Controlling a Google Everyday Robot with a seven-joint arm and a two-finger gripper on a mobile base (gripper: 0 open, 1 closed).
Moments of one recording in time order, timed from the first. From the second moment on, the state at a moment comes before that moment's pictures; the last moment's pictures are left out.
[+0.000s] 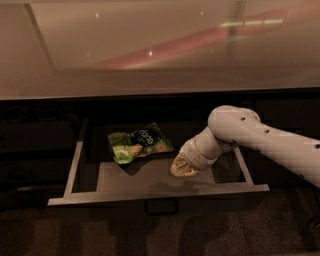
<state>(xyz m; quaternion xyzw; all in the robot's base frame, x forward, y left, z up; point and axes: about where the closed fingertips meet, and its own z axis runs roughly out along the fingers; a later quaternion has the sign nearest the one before) 0.519 -0.074 0.636 -0.92 0.31 0.04 0.24</state>
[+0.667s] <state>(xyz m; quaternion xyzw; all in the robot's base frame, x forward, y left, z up) 0.519 -0.074 0.636 -0.92 0.31 0.04 0.24</state>
